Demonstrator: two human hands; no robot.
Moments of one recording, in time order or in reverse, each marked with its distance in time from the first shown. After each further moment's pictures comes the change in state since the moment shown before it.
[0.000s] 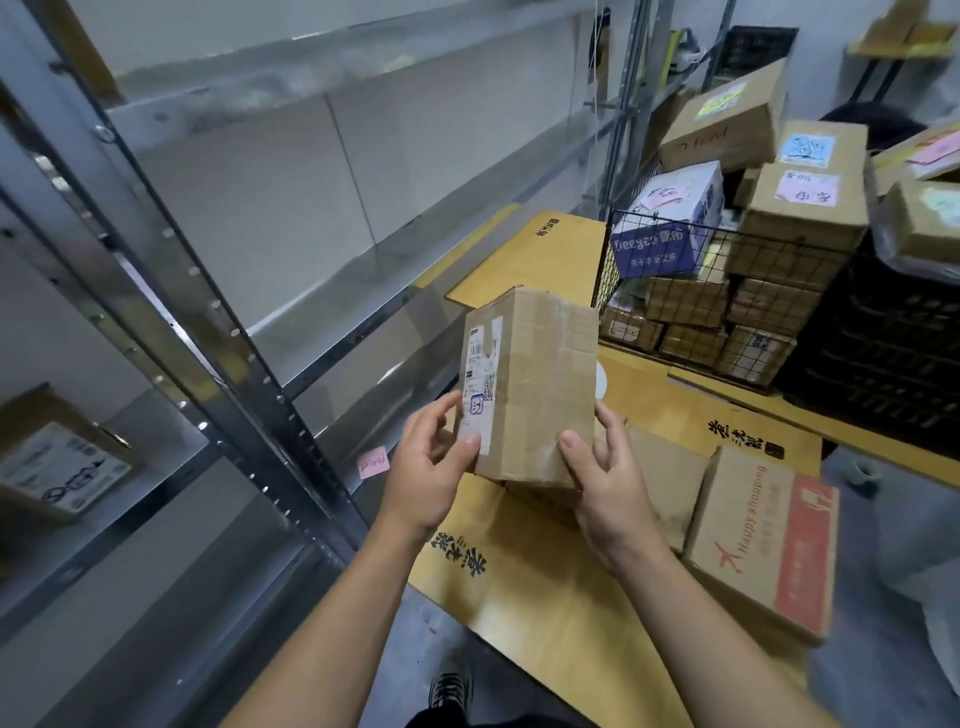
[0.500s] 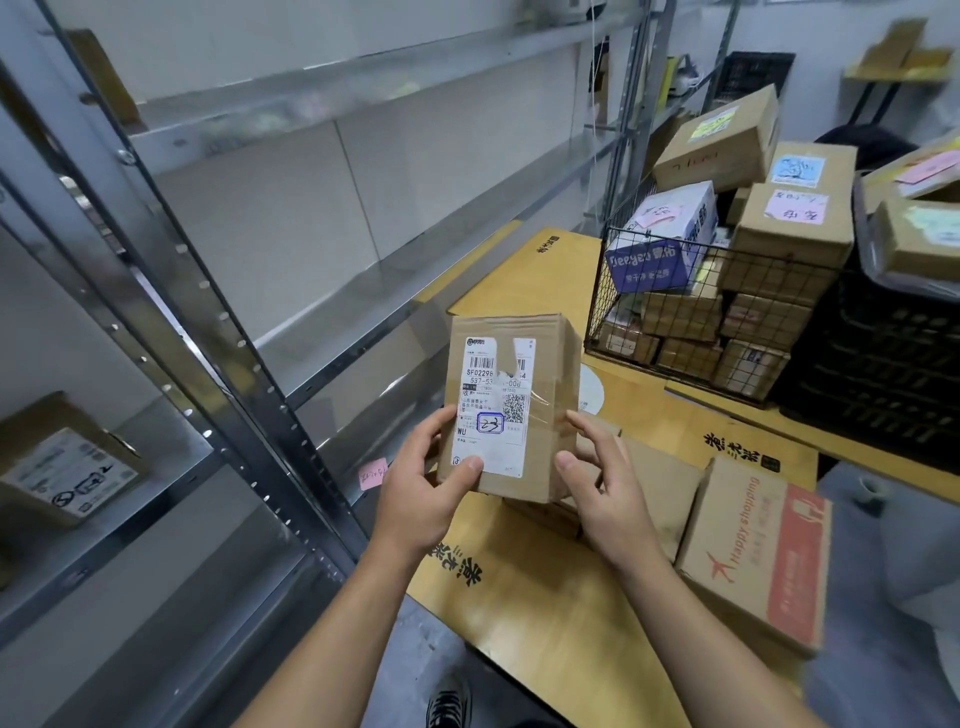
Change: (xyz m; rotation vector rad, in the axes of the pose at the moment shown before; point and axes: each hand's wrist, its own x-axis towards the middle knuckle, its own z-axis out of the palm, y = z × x) left_hand -0.016 0.002 0.001 0.102 0.055 0.060; right_hand -0.003 0.003 -0.024 -0.442 -0.058 -0.202
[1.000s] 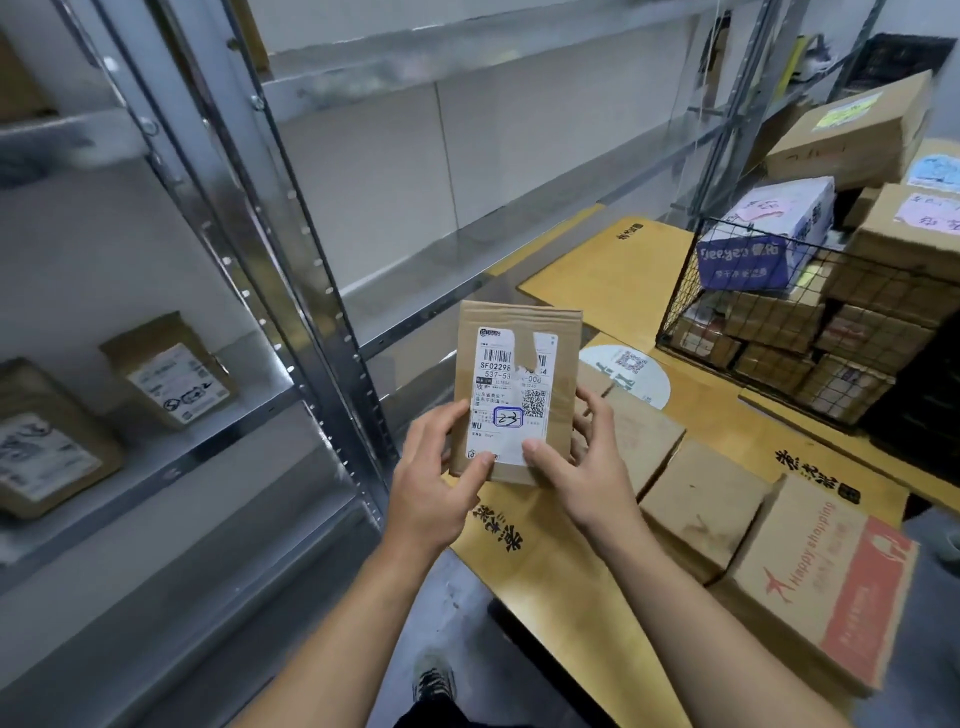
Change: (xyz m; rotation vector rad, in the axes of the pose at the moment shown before) left_hand -0.042 -0.019 -0.032 0.244 0.242 0.089; right_hand -0.001 -0.024 0.061 0.149 -0.219 0.055
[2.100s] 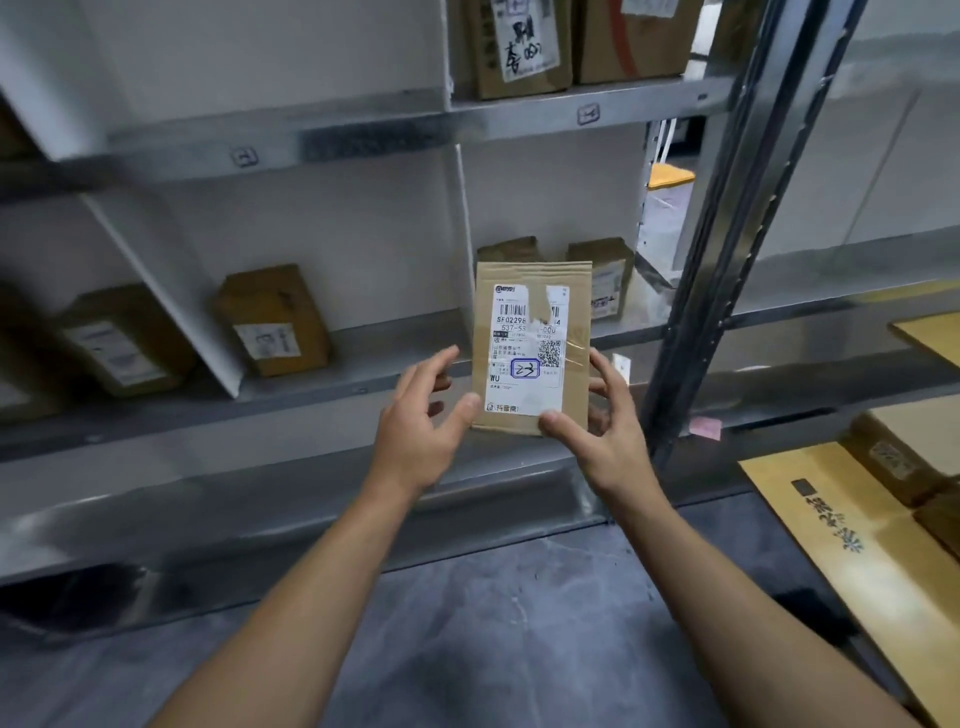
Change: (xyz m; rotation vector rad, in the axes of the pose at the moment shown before) left_hand -0.239 -0.041 -0.389 0.244 0.466 -0.249; right_hand -0.200 -0.055 0.331 0.072 -0.577 -0.178
